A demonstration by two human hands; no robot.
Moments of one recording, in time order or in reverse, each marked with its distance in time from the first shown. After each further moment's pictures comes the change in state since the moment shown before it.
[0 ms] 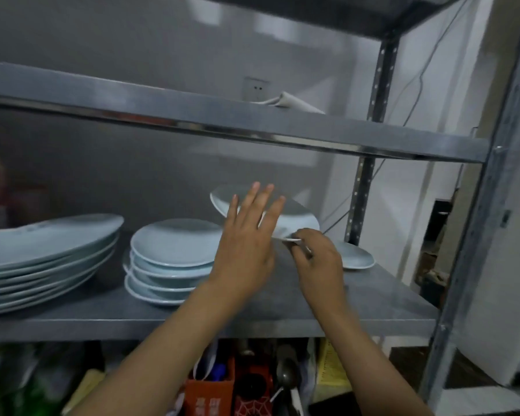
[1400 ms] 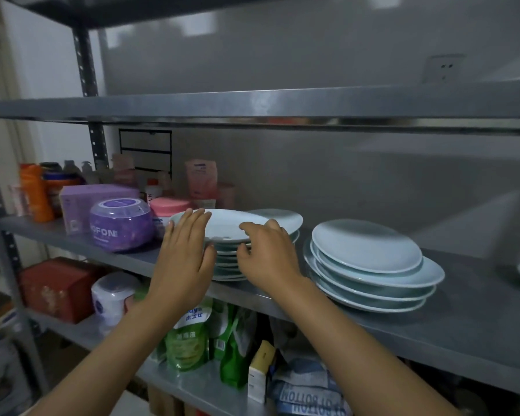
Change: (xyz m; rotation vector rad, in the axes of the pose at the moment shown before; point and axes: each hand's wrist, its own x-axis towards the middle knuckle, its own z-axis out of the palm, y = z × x) left_hand -0.170 -0.204 -0.226 0.439 -0.102 -0.569; right_hand -0.025 -0.269 0.207 0.114 -0.640 -0.198
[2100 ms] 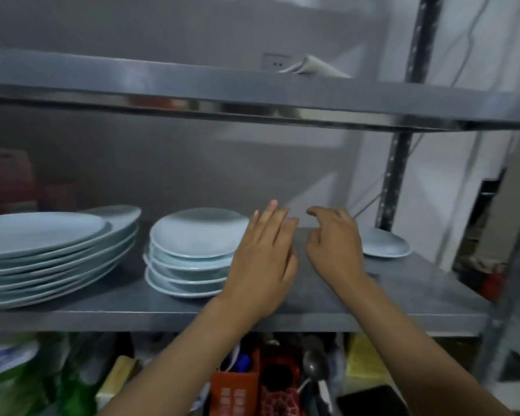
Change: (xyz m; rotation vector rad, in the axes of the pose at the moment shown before) left_hand 0.002 0.317 0.121 -0.374 -0.033 0.570; right_hand -0.128 0.233 -0.191 -0.356 0.387 0.408
